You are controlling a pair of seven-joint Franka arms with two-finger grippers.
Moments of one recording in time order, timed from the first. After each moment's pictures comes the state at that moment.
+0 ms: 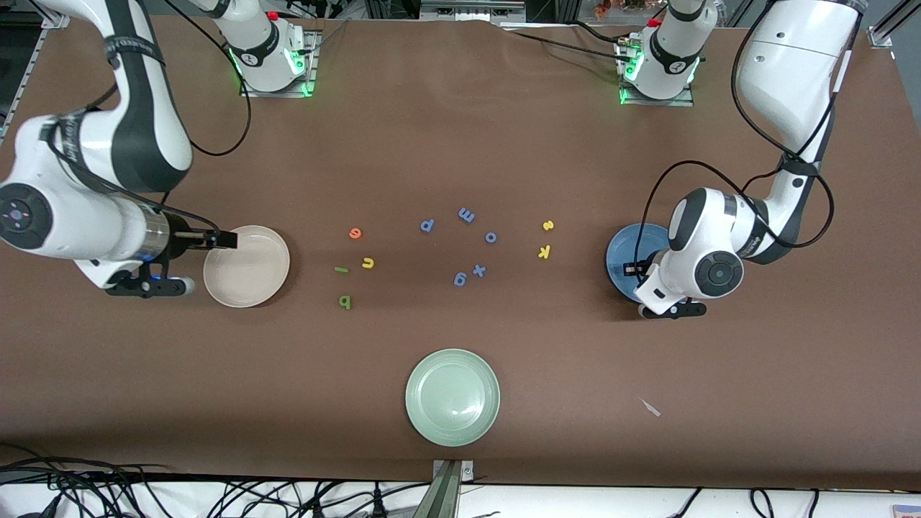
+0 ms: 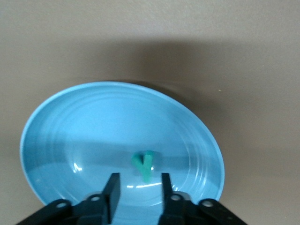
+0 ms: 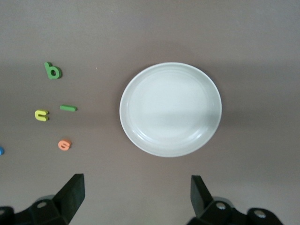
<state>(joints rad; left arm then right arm) -0.06 0.60 -0.15 -1.76 0.06 2.02 -0.31 0.20 0.38 -0.11 -1.59 0.08 1.73 0.07</state>
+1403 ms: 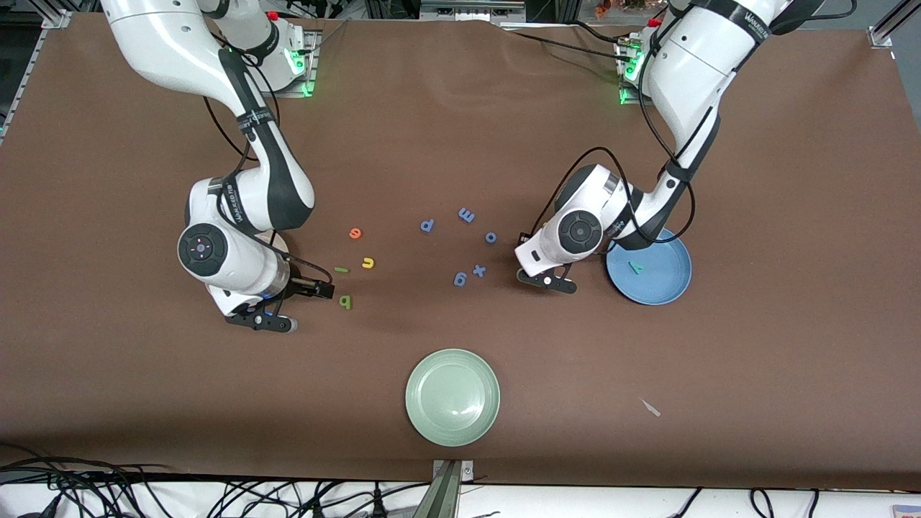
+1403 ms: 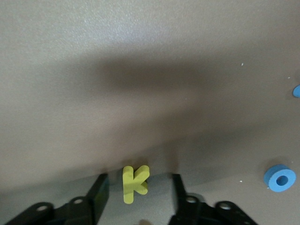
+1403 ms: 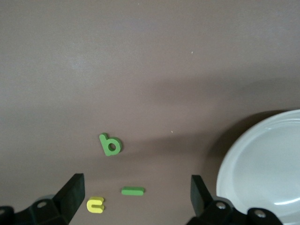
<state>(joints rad) -0.24 0.70 -0.31 -1.75 0.06 2.21 -0.31 0.36 0.61 -0.09 -1.61 0.16 2.17 0.36</state>
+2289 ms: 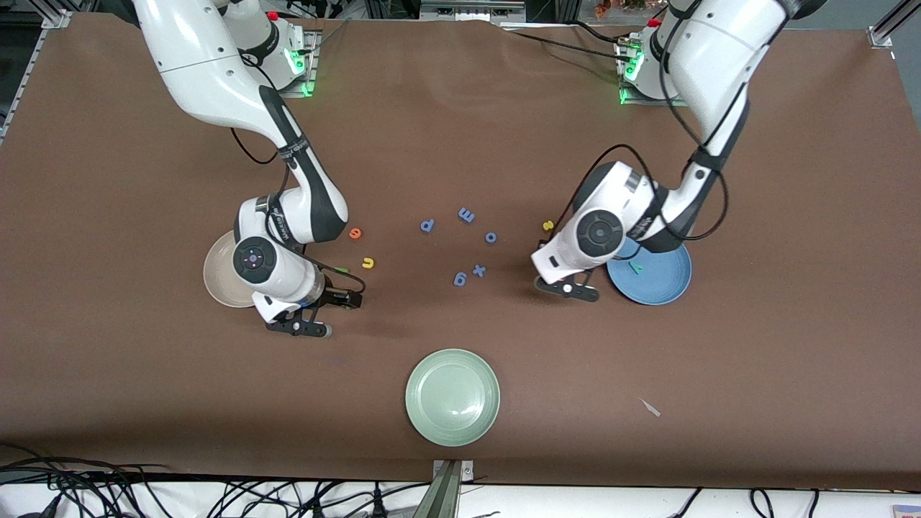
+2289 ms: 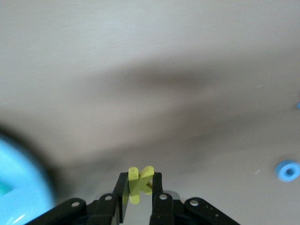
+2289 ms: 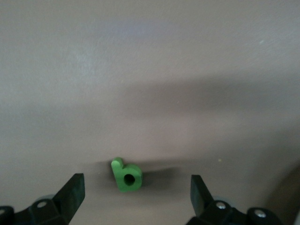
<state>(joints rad) -0.18 0.61 -0.29 -1.69 0.12 2.03 -0.30 0.41 0.75 -0.07 -1.61 0.16 2.34 0.37</state>
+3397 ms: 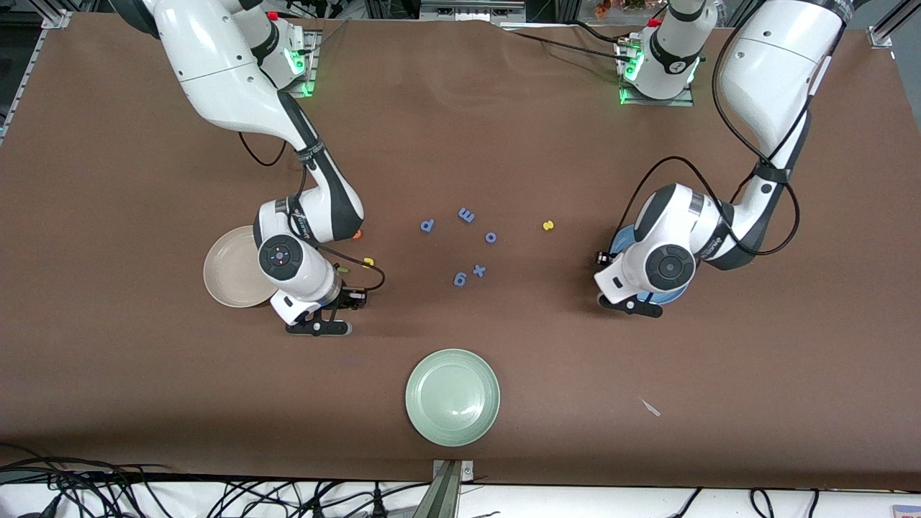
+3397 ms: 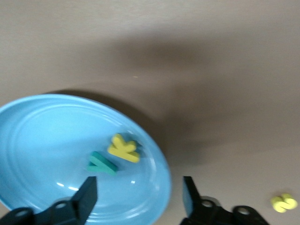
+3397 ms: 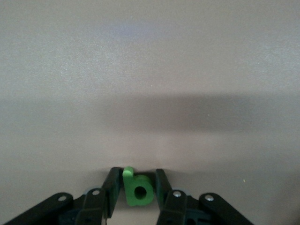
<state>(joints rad) -0.02 0.63 -0.33 -1.71 0.20 1.96 -0.25 0.44 0.78 -0.07 -1.58 0.10 2.39 0.34</state>
